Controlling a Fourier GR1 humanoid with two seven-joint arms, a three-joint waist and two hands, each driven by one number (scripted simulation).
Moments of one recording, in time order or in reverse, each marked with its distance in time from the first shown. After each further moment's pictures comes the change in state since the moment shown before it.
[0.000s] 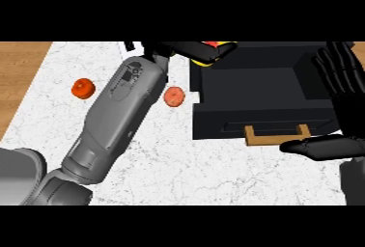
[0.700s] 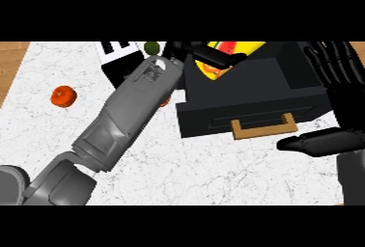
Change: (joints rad) left arm -0.170 -0.002 -0.218 0.379 0.107 0.053 0.099; right arm -0.070 -0.007 0.018 0.008 -0.030 0.029 0.017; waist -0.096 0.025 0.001
